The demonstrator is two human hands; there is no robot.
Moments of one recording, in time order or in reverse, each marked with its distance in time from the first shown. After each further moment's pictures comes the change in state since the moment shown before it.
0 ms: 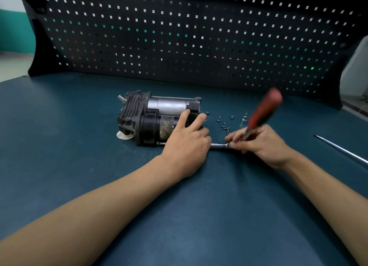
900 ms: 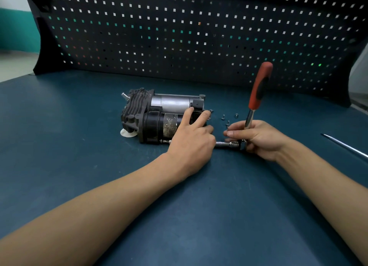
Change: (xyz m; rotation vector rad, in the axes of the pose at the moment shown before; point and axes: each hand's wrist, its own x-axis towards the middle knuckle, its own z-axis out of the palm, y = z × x) left_hand 0.003 0.003 -0.005 -0.043 -0.034 -0.029; right_hand 0.025 -0.008 0.012 0.108 0.155 0.381
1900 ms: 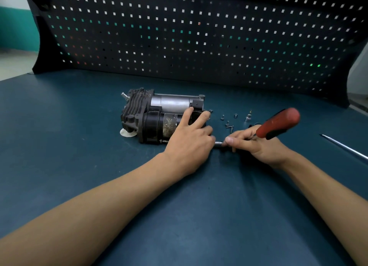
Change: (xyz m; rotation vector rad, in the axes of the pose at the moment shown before) left_hand -0.003 -0.005 0.005 0.037 0.026 0.087; right_hand -0.022 0.010 -0.005 -0.346 -0.167 -0.378
